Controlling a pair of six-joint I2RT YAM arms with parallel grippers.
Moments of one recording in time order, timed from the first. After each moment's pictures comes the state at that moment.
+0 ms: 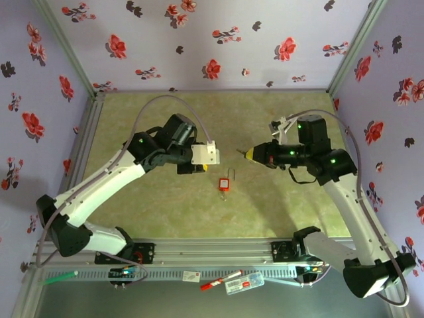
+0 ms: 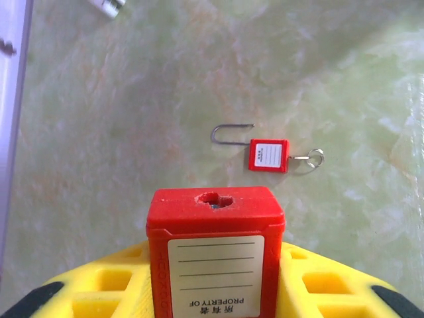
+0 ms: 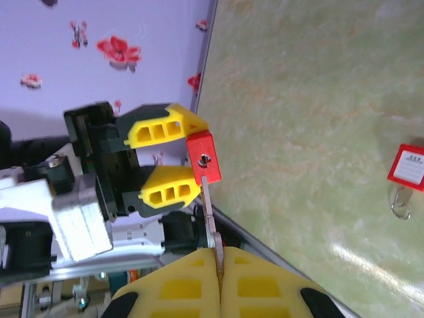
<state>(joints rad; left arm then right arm) -0.87 1.37 1.44 -0.95 0.14 0.83 0.34 1.01 1.18 -0.87 -0.85 0.62</state>
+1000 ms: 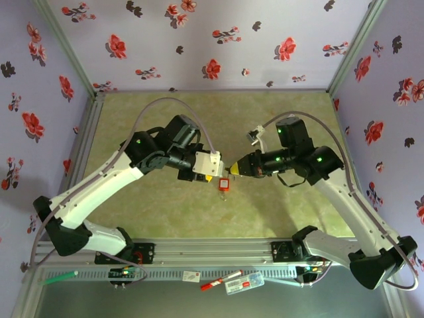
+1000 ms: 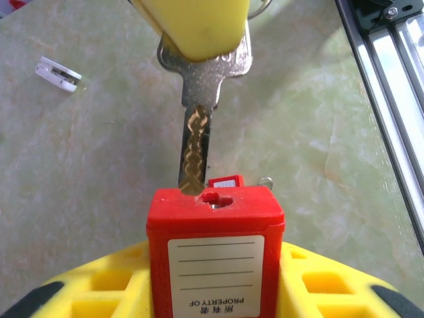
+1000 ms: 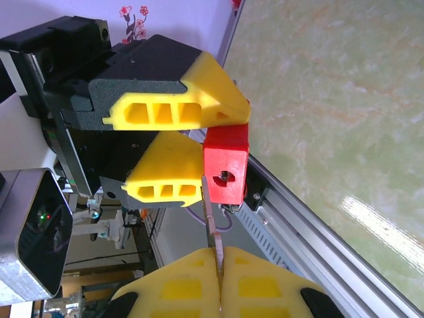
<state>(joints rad) -0.94 1.38 1.55 -1.07 0.25 0.90 0.54 1.07 1.19 -0.86 -0.92 0.58</state>
